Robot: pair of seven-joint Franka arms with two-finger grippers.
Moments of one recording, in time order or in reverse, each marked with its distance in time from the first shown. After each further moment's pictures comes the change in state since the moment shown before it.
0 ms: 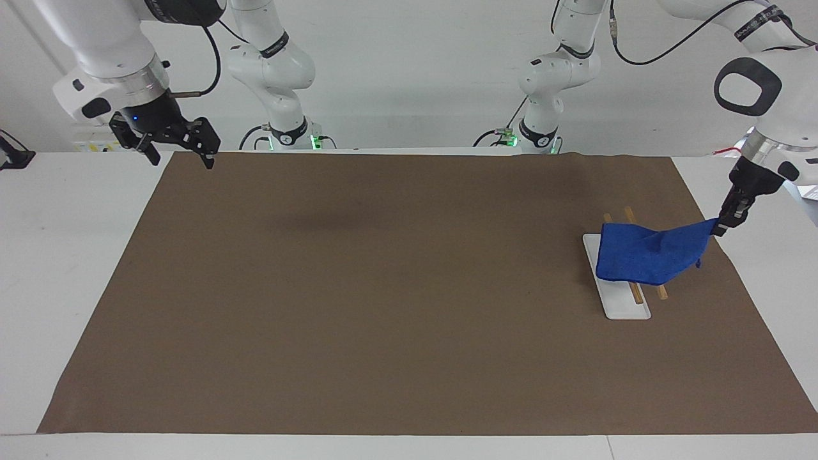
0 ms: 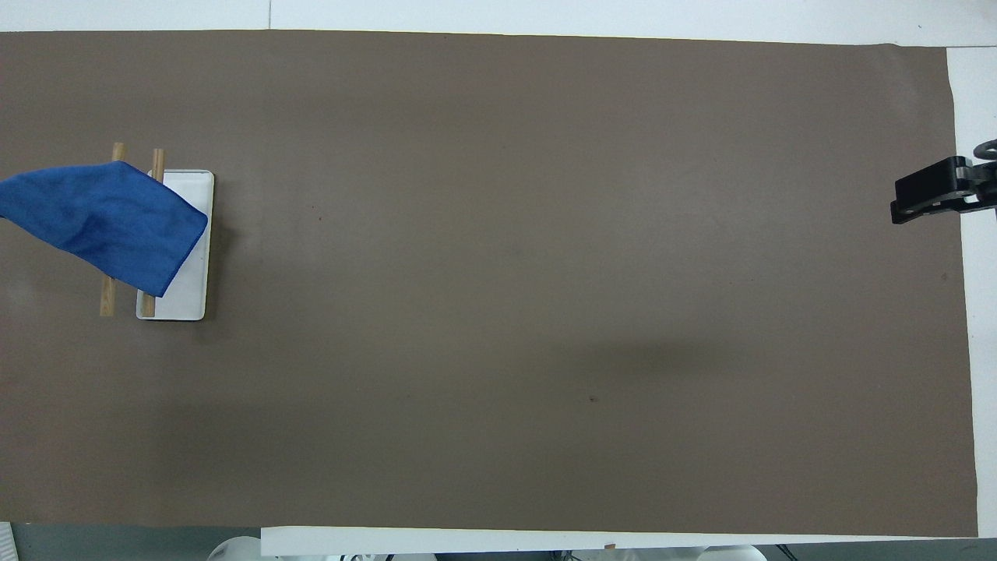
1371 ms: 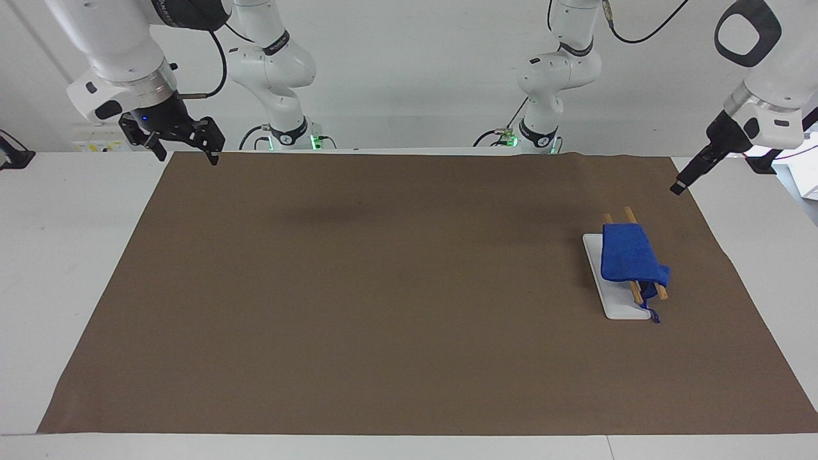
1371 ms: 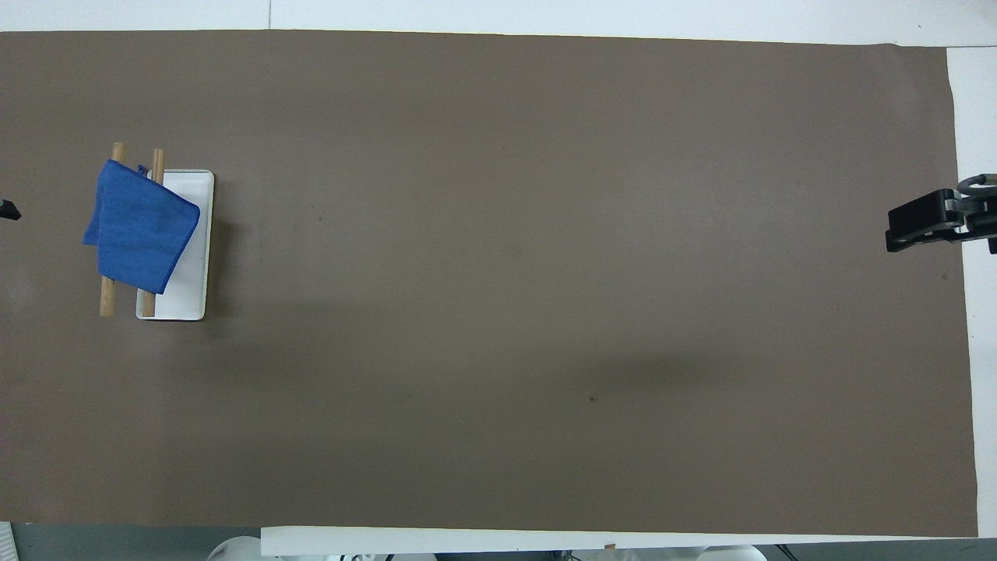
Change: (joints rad) left arm -0.093 -0.098 -0.006 0.174 0.001 -0.502 0.264; right arm 0.060 -0.037 -0.084 -0.101 0.000 0.008 0.000
